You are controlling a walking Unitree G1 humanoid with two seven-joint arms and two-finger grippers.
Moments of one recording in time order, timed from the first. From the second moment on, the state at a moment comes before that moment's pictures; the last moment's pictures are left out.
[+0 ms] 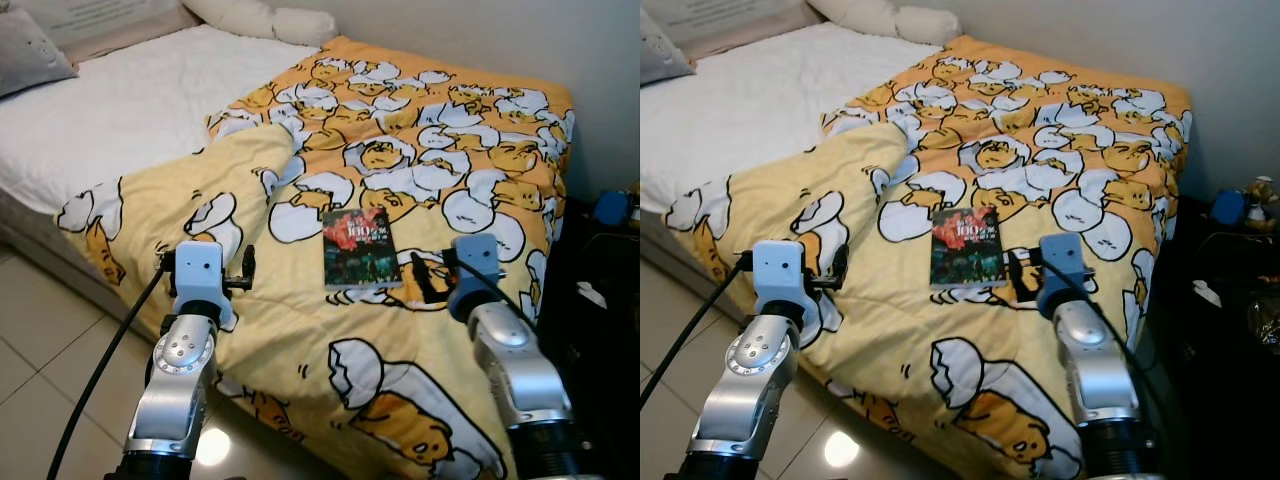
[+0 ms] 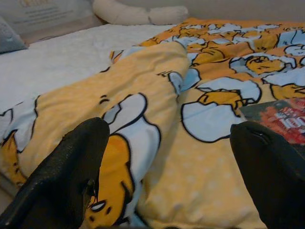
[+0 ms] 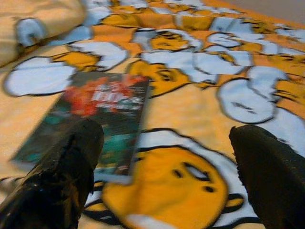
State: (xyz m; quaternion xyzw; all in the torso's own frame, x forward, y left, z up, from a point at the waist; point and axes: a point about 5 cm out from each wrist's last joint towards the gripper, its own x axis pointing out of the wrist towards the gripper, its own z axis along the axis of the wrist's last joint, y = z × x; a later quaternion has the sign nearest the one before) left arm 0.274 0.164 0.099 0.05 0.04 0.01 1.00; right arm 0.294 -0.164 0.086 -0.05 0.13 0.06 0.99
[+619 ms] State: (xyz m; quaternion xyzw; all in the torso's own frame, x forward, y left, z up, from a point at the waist) left arm 0.267 0.160 0.097 0.12 0.08 -0.17 0.97; right arm 0.339 -0.157 0.079 0.03 0.18 0.11 0.98
